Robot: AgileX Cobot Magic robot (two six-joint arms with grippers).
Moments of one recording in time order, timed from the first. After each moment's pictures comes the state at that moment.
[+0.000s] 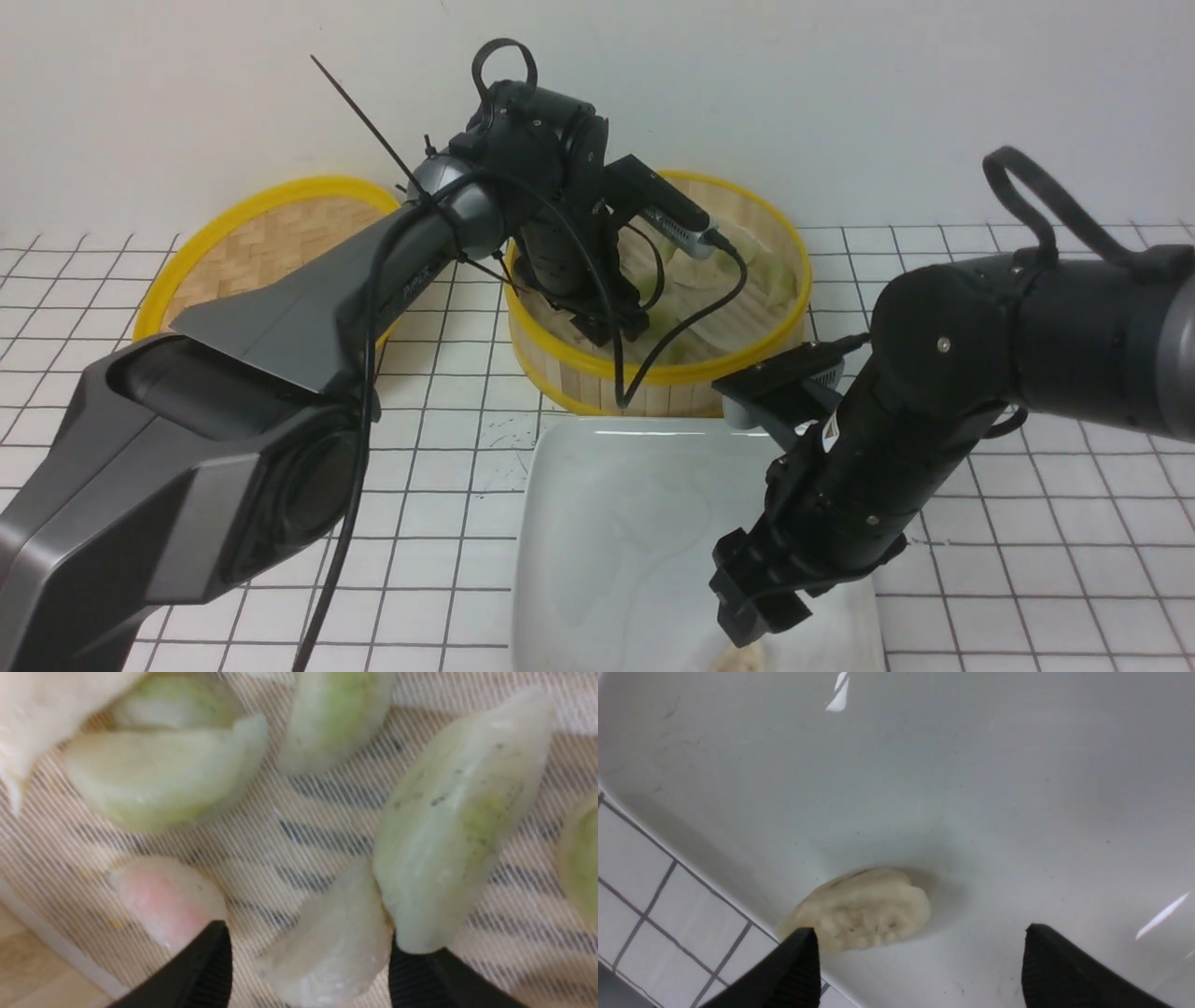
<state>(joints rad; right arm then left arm) 0.59 1.73 -1.11 0.29 0.97 -0.15 -0.45 2.52 -2.35 0.05 1.09 0.32</state>
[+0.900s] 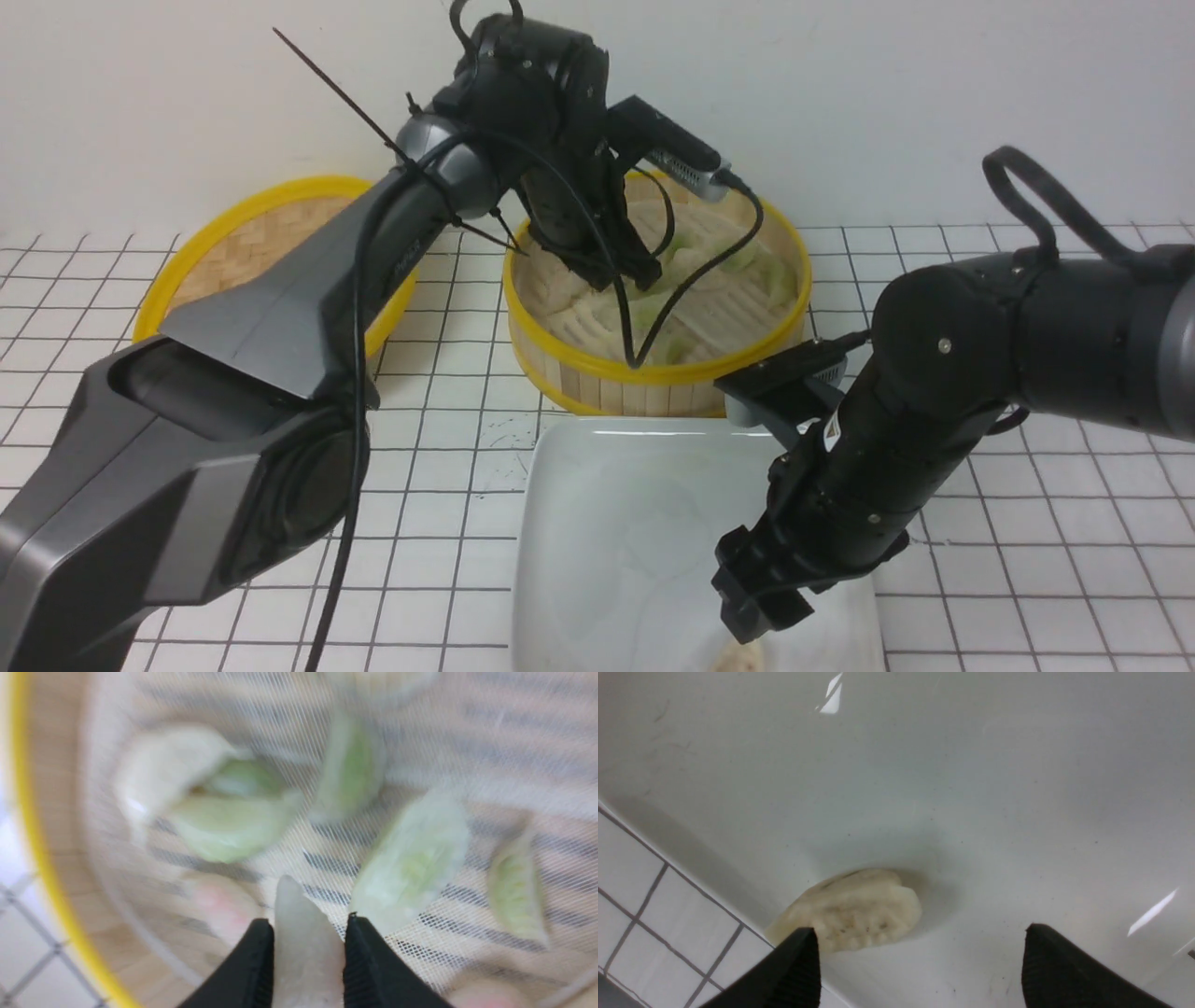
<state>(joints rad) 0.59 1.73 -1.11 0.27 0.97 -0.13 -0.46 2.49 -2.54 0.03 1.23 0.30</state>
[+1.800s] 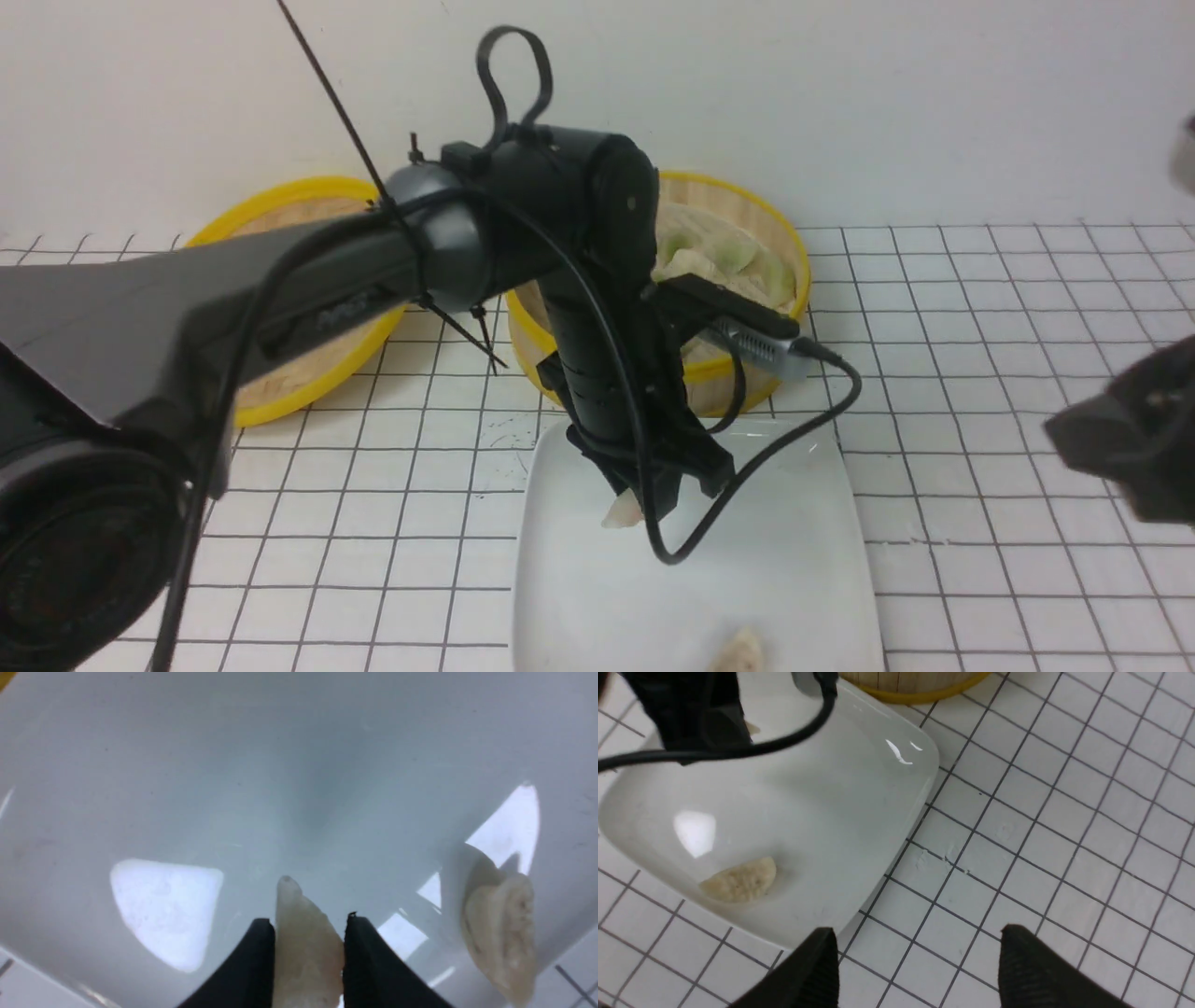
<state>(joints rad) 0.59 0.95 -1.11 -0.15 1.23 0.14 -0.64 2.10 -1.71 -0.21 1.17 0.22</state>
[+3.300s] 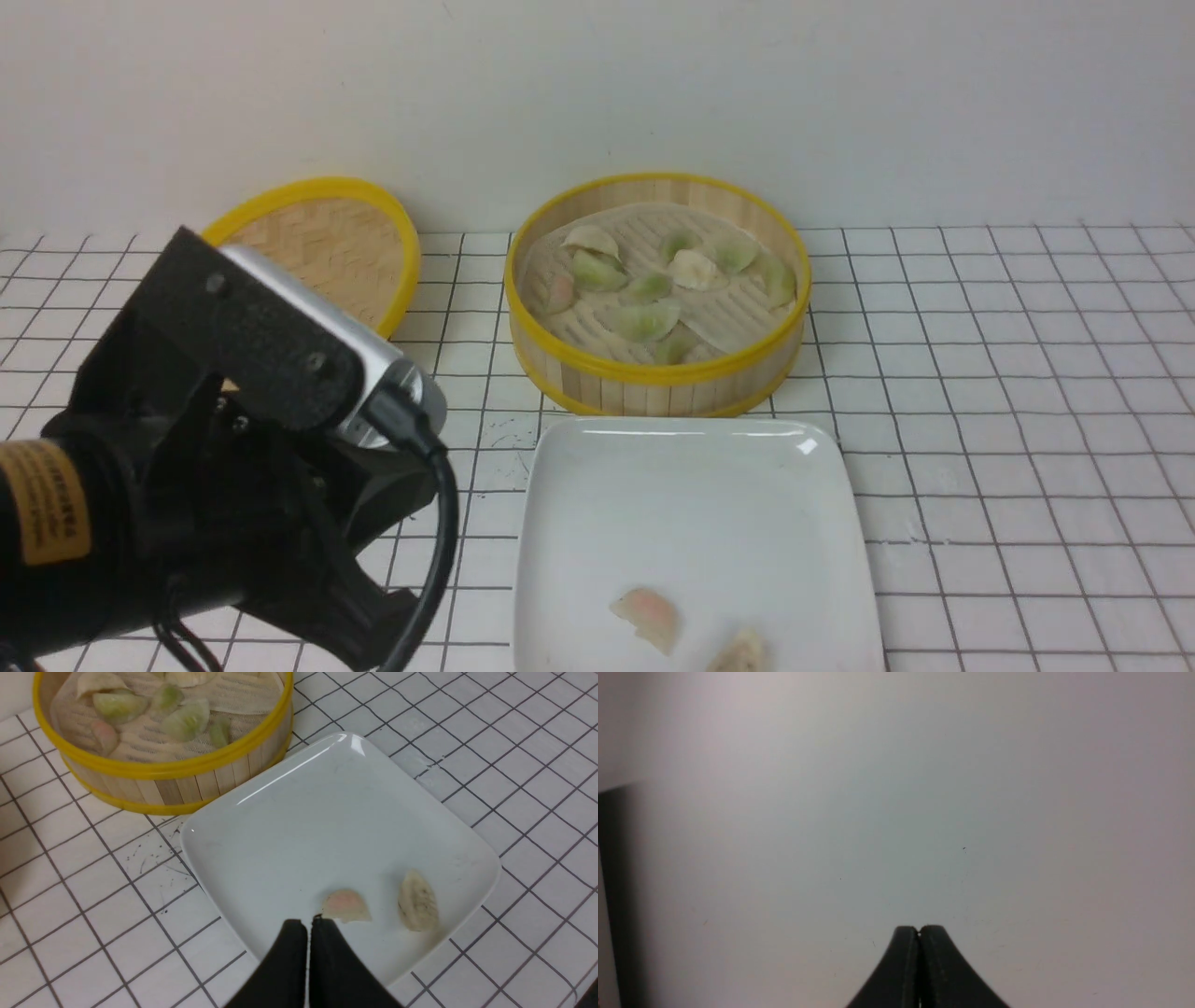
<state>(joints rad) 0.59 -0.02 -0.46 -0.68 0.33 0.77 -0.66 0.89 -0.75 -0.14 0.55 0.07</state>
